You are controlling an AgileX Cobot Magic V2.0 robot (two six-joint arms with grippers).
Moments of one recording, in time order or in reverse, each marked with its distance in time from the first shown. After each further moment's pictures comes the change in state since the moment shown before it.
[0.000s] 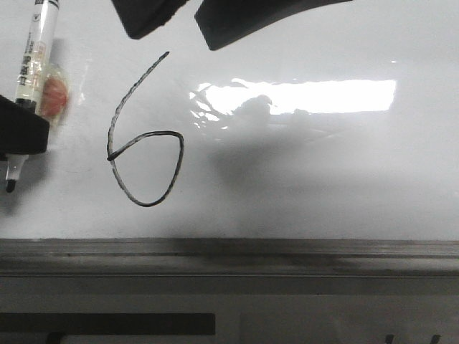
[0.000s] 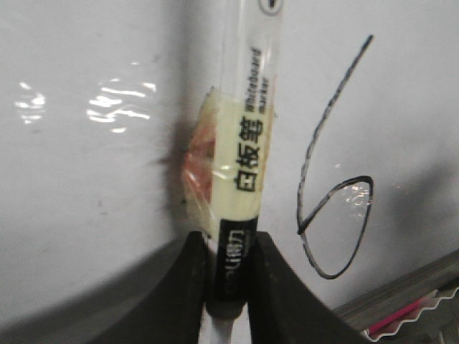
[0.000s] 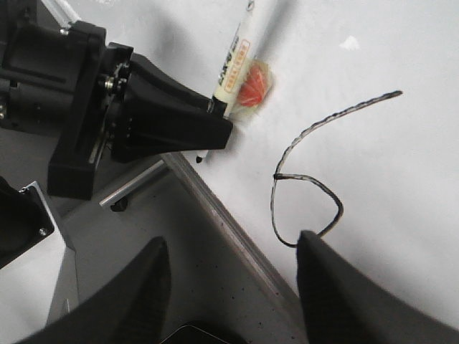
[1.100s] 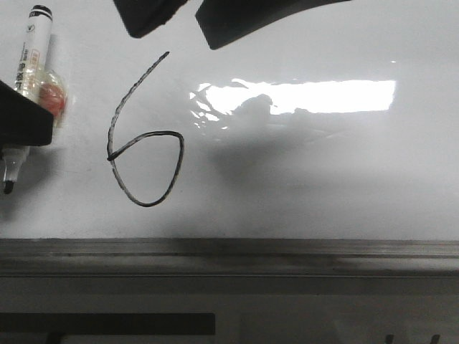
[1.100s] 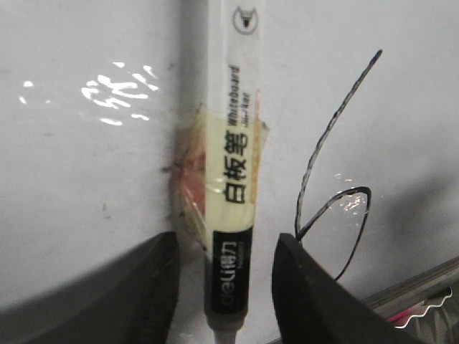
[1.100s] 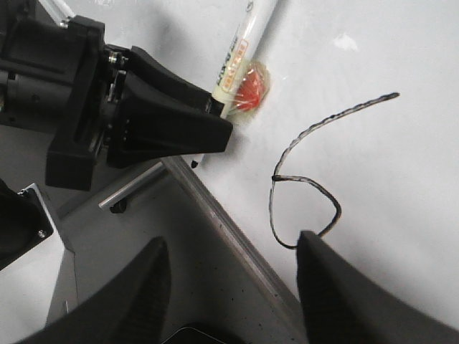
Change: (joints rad) left arm 0.017 0.000 -0.015 -0.030 0.021 -0.002; right arm 0.000 0.000 0.000 -0.001 -0.002 0.000
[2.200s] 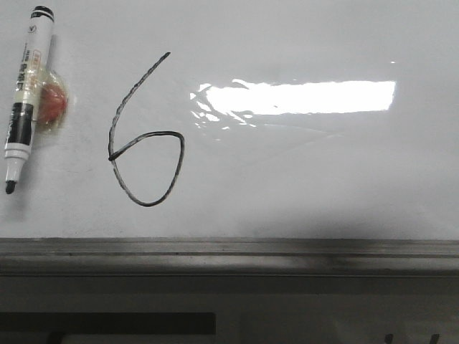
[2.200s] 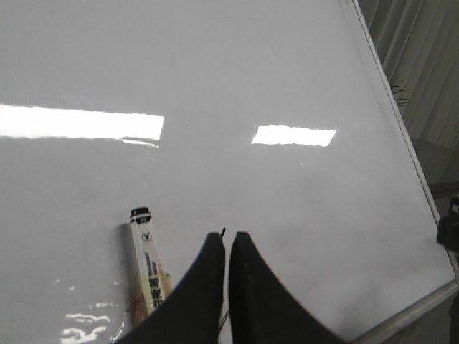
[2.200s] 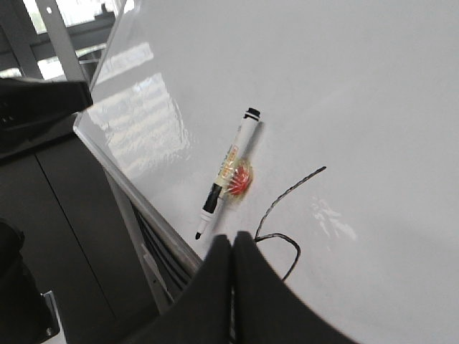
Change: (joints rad) left arm 0.000 -0.730 0.097 0.222 0.057 0.000; right arm 0.000 -0.506 0.509 -0.036 -0.517 0.000
